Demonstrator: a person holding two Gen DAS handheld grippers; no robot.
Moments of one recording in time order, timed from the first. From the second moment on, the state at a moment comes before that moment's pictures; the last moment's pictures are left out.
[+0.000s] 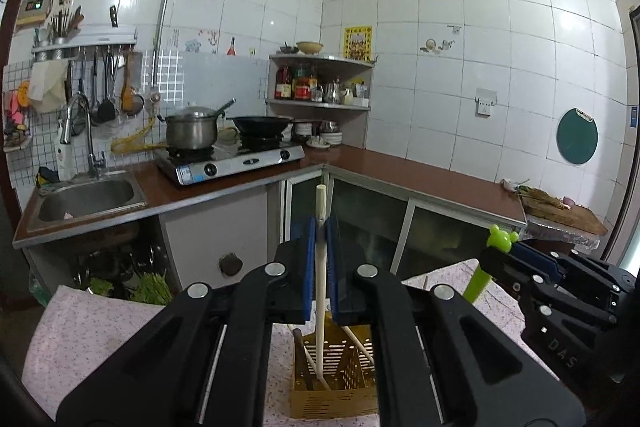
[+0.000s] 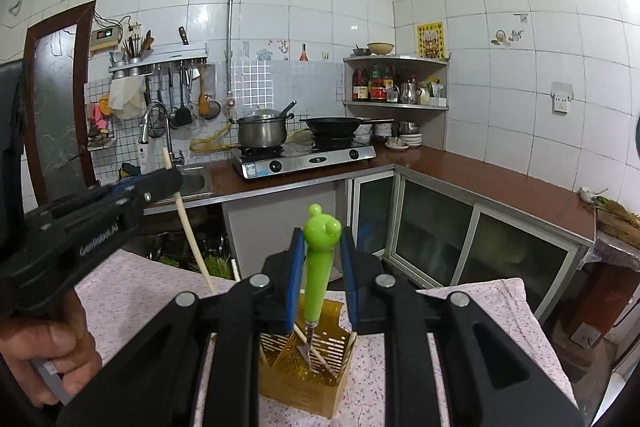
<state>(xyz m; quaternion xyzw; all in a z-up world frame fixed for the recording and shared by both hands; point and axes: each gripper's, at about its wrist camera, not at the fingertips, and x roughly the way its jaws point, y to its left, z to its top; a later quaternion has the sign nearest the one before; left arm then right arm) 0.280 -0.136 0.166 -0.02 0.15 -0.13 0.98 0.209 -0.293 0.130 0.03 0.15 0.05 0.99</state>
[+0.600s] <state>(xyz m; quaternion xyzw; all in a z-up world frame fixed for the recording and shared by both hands) 0.248 -0.091 0.094 -0.01 0.26 -0.10 0.96 0.185 -0.333 0.070 0.04 0.24 0.04 0.97</state>
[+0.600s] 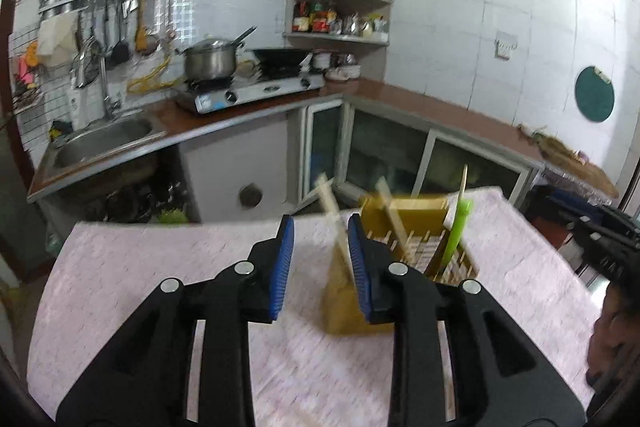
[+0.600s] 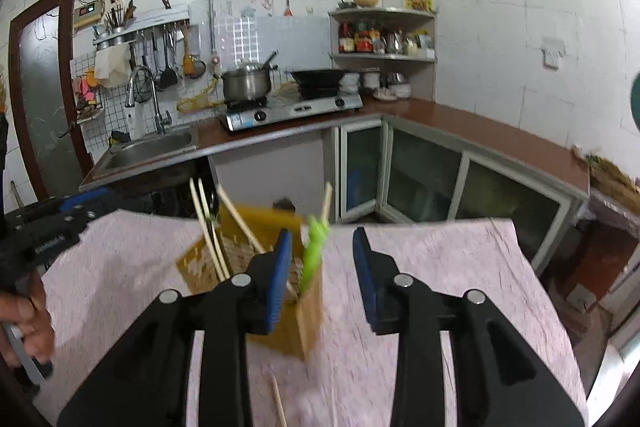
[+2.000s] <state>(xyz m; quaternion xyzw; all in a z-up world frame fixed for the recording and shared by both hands) 0.156 -0.035 -0.059 -0.05 0.43 -0.09 0.90 0.080 -0.239 -0.087 0.03 0.41 0.08 0.91</state>
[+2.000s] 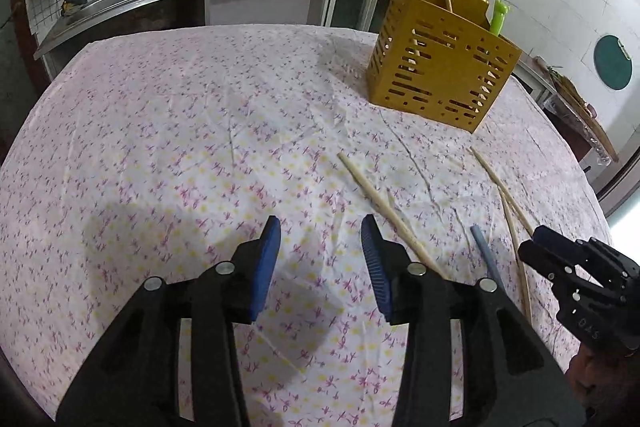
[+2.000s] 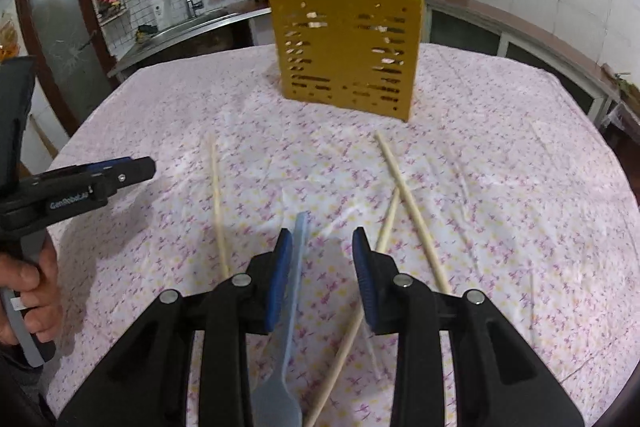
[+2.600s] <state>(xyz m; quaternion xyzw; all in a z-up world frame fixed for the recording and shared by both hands) 0.193 -0.062 -0.079 -0.04 0.46 -0.10 0.88 0.129 -0.265 -0.118 0.04 0.46 0.05 0.89</state>
